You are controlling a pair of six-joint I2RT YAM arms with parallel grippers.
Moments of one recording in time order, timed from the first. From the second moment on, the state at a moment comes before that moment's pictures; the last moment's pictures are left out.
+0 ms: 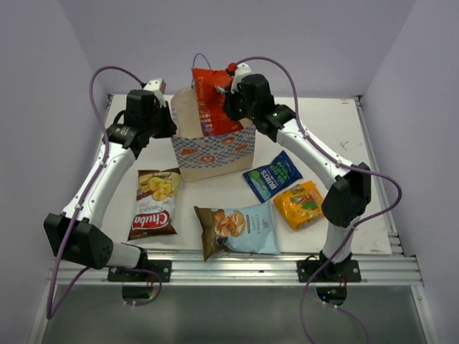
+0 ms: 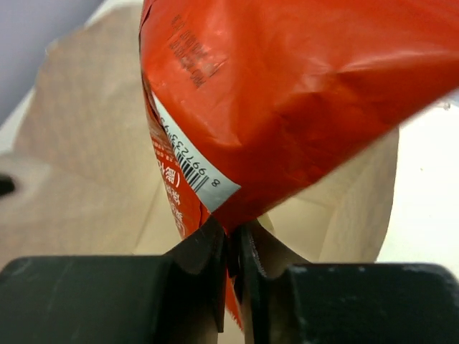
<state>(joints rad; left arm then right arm) -0.24 1.39 1.39 -0.60 0.04 -0.32 0.62 1.87 1.87 -0.35 0.02 0.17</state>
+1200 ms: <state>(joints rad) -0.24 1.46 1.41 -0.54 -0.09 -0.33 0.92 1.53 1.32 -0.62 -0.21 0.15</state>
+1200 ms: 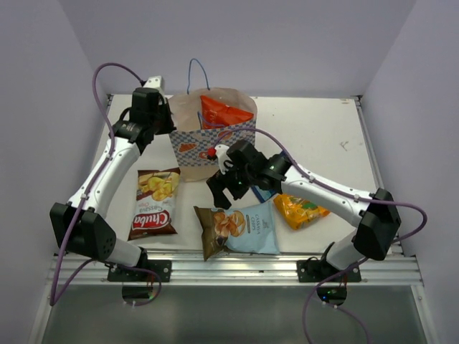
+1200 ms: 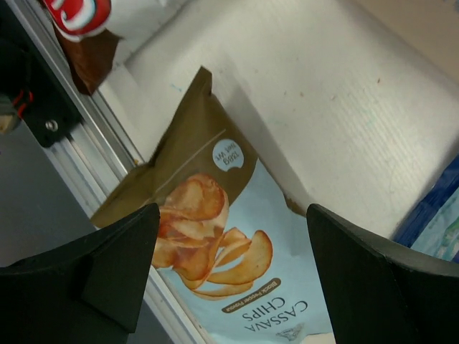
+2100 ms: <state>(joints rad) -0.24 1.42 1.35 -0.50 -0.06 -0.34 1.00 1.57 1.05 -0.51 -0.28 0.14</state>
